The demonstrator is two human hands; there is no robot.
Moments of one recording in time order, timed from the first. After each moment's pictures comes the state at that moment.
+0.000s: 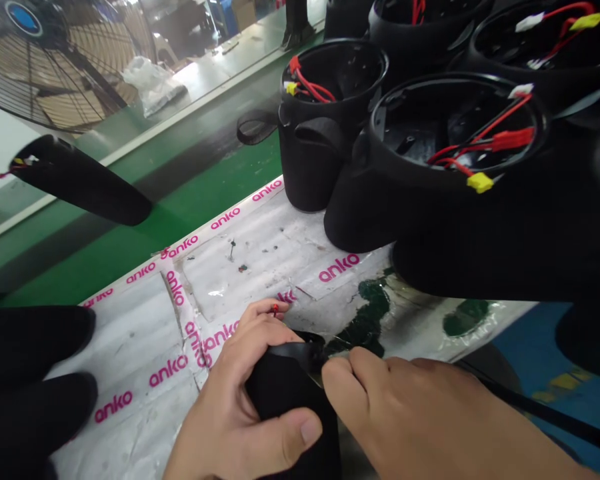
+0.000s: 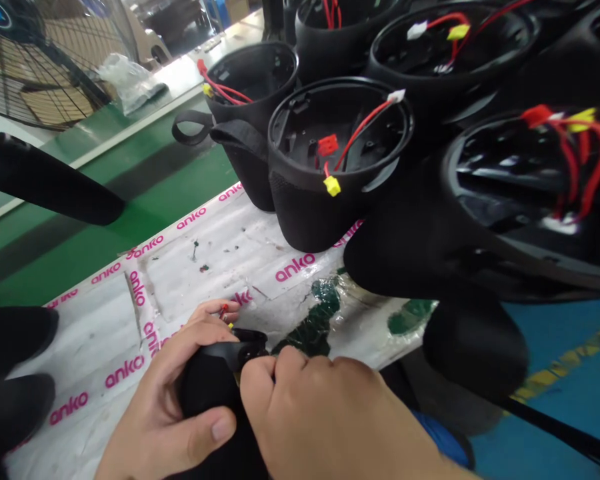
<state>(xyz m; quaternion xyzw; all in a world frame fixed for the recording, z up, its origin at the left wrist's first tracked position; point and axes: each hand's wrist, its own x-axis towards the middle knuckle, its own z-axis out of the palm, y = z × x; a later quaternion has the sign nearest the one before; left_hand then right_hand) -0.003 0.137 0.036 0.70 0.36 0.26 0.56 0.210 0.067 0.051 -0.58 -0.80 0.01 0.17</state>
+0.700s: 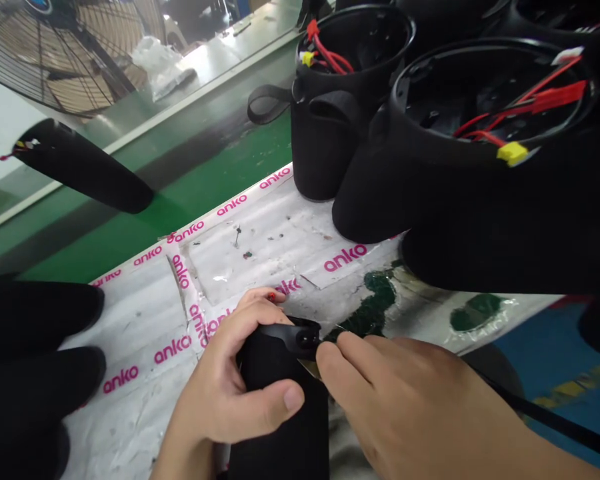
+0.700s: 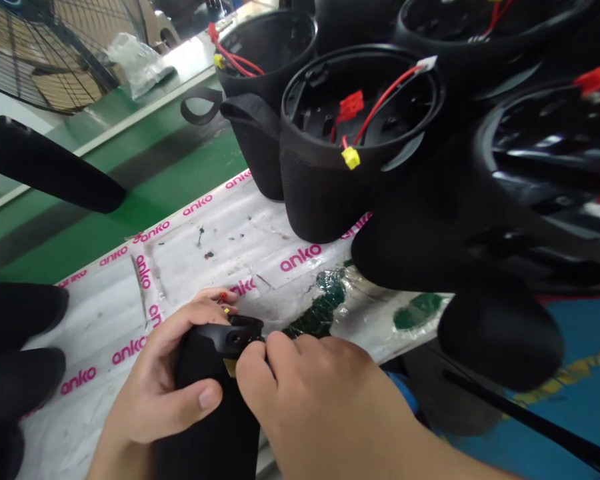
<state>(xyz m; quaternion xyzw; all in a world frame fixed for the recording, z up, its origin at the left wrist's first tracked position) -0.009 0.139 0.031 0.70 0.34 0.29 0.56 0.210 0.067 0.034 -0.51 -0.83 0.04 0.22</state>
